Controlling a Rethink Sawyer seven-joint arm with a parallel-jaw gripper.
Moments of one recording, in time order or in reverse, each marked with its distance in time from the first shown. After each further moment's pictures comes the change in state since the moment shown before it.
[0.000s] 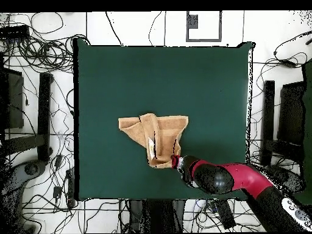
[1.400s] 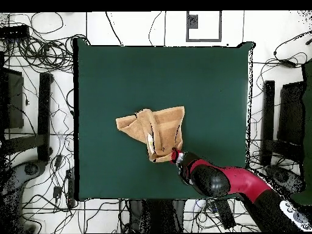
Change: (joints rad) arm 0.064 -0.054 -0.095 0.032 0.078 -0.229 0.000
